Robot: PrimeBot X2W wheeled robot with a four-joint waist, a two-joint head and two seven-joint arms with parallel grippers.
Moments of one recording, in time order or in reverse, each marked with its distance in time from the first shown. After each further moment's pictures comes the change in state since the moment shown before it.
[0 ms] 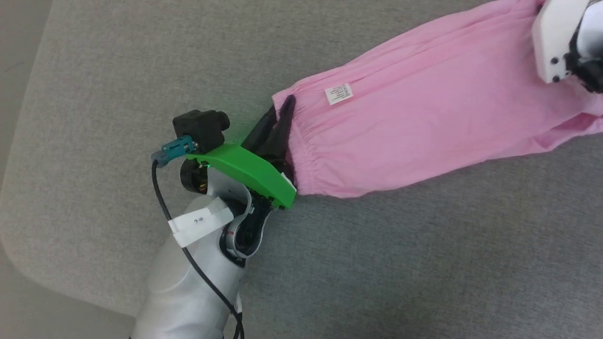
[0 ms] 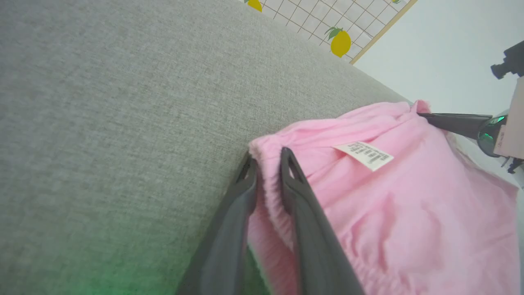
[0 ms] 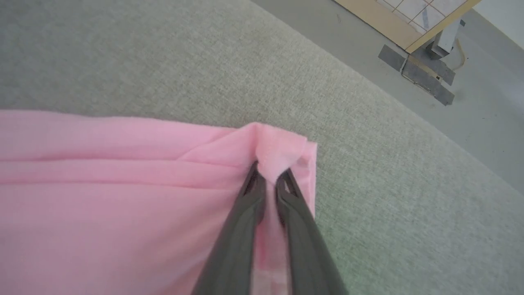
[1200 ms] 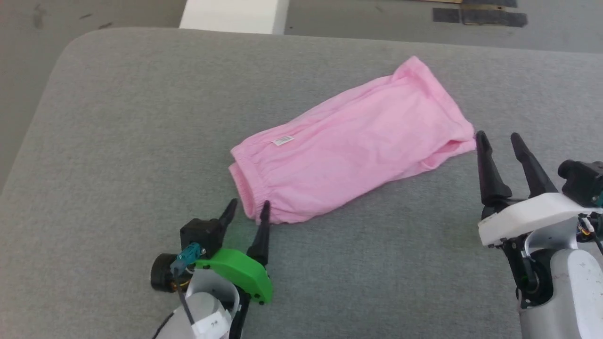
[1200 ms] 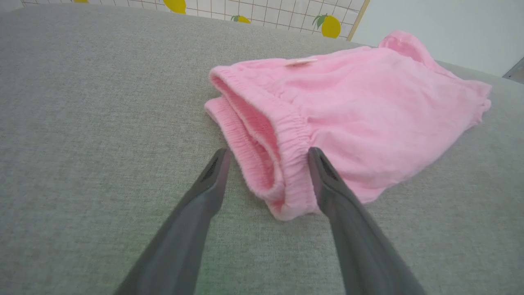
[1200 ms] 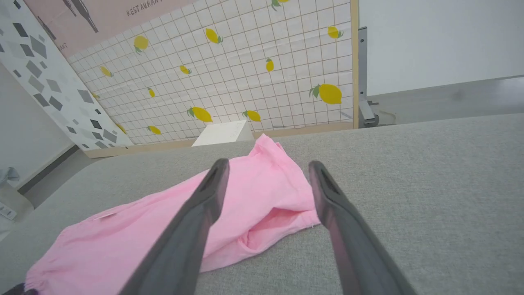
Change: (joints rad) left arm 0.303 0.106 -0.086 0.004 0.223 0.141 -0.161; right arm 0.830 0.366 -0.421 -0.545 0.056 0.000 -0.633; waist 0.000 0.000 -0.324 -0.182
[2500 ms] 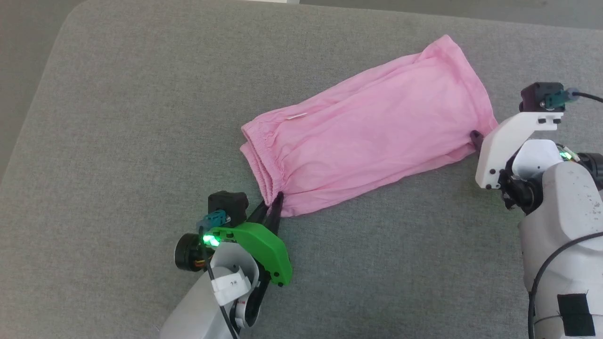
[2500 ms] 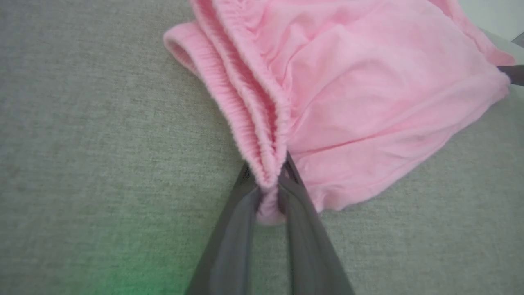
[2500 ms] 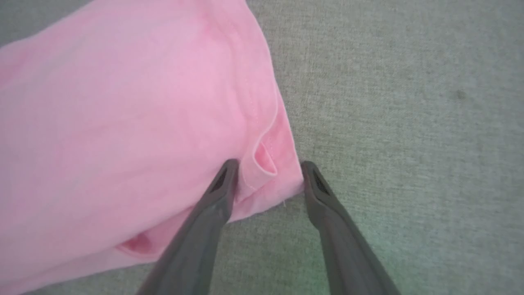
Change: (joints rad) left arm -0.119 -0.053 -0.050 0.116 -0.051 0.005 0.174; right arm -0.435 0.001 -0.152 0.546 -0.333 0.000 0.486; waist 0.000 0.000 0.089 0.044
